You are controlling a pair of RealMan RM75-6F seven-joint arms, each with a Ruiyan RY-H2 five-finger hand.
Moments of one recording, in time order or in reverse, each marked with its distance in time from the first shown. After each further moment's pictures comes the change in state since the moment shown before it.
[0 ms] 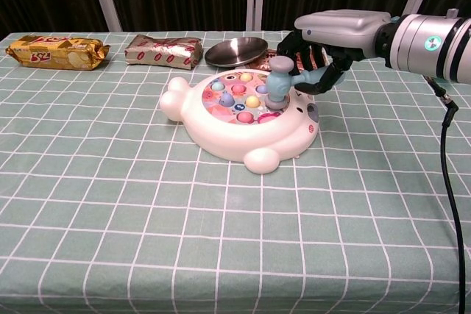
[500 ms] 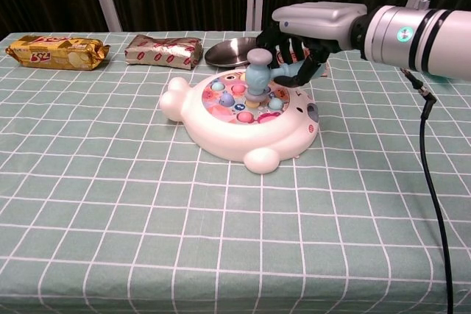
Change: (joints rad) left arm 0.006 -0.002 -0.001 0.002 -0.002 0.006 -0.003; right arm 0.056 -0.051 0.029 0.025 0.035 -0.035 -0.031
